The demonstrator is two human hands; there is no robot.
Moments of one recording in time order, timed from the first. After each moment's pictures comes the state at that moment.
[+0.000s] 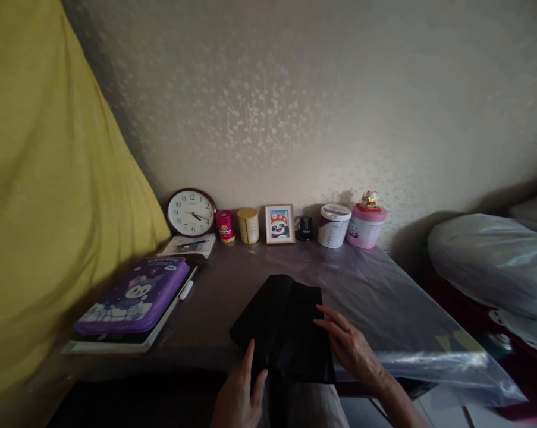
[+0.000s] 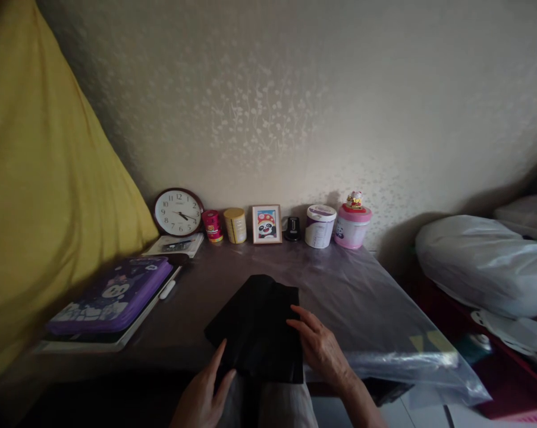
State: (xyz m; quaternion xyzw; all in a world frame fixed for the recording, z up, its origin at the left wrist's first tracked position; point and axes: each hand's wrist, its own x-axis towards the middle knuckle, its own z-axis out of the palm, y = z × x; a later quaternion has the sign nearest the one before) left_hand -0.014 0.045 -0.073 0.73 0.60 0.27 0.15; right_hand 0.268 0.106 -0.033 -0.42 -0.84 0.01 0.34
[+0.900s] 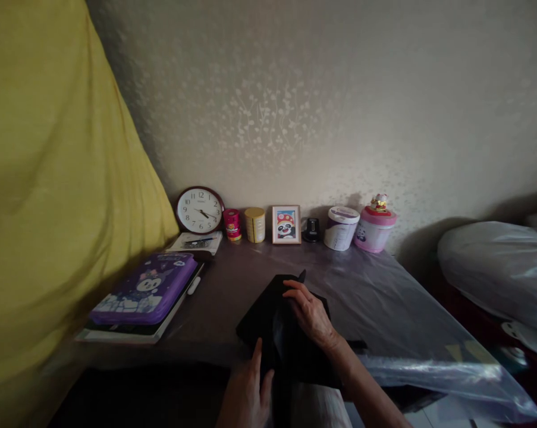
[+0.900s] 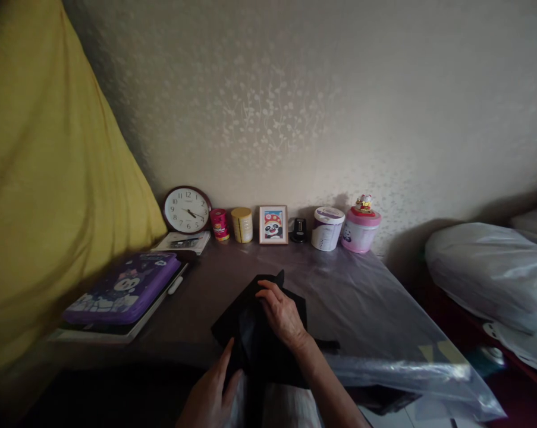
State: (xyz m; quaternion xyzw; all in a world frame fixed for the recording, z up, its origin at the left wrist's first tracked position) left_hand -0.007 0.043 -0.067 0.75 0.61 0.22 0.12; right_hand 0.173 0.157 0.007 -0.34 -0.84 0.06 0.42
